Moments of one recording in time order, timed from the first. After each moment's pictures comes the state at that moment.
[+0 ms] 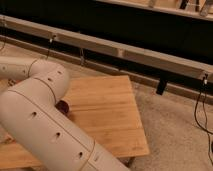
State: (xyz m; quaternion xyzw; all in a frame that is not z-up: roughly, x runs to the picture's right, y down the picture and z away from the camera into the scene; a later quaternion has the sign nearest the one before) arm -0.505 -0.055 0.789 -0.17 0.01 0.35 0.92
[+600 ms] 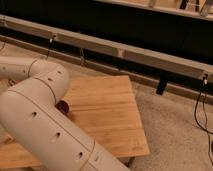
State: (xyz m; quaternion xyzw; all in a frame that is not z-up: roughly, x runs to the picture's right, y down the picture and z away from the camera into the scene) arm -0.500 -0.069 0.796 -0.15 0.00 0.37 0.92
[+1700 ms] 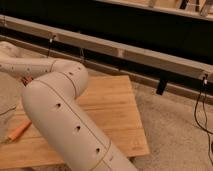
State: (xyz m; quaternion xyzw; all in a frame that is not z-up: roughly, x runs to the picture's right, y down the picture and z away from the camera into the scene) arm -0.457 -0.075 0.868 -0.15 -0.04 0.46 0.88
